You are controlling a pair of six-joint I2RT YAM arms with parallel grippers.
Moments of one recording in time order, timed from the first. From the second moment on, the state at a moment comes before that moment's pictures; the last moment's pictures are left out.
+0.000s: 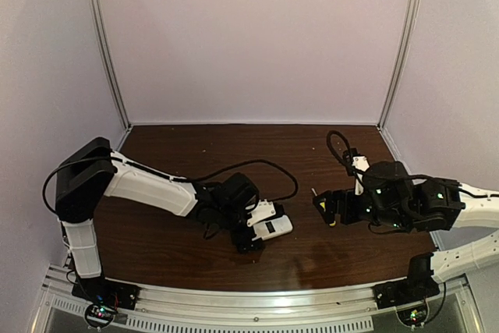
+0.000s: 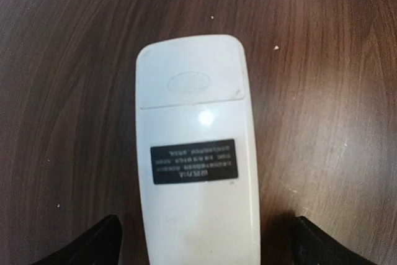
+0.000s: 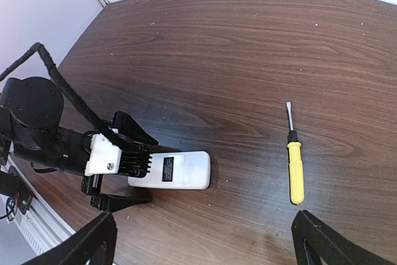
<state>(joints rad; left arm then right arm) -1.08 1.94 1.12 -0.15 0.07 0.28 1.14 0.91 0.76 -0.52 0.45 0.73</state>
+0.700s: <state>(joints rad) -1.08 1.40 0.63 0.41 -0.07 0.26 1.14 0.94 0.73 -0.47 0.46 0.71</state>
